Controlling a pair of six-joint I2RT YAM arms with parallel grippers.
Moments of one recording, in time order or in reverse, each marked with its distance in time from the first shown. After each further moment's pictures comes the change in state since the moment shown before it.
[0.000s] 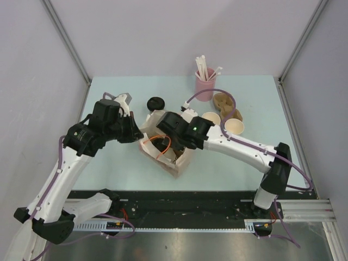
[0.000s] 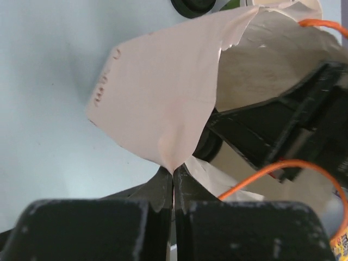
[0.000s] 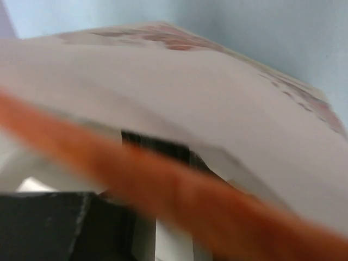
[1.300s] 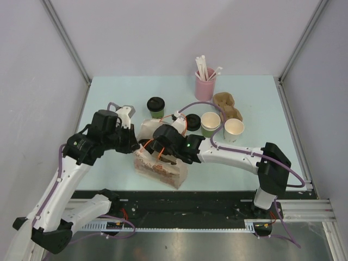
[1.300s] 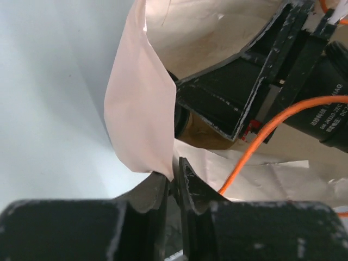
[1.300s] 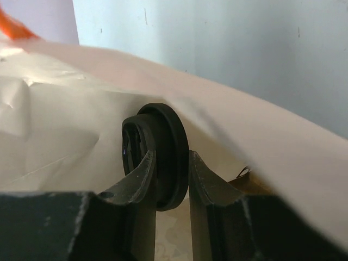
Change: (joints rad) left arm 0.029 -0.105 -0.160 0.005 0.063 0.229; right arm 0.035 -0.026 -0.325 0.626 0.022 -0.067
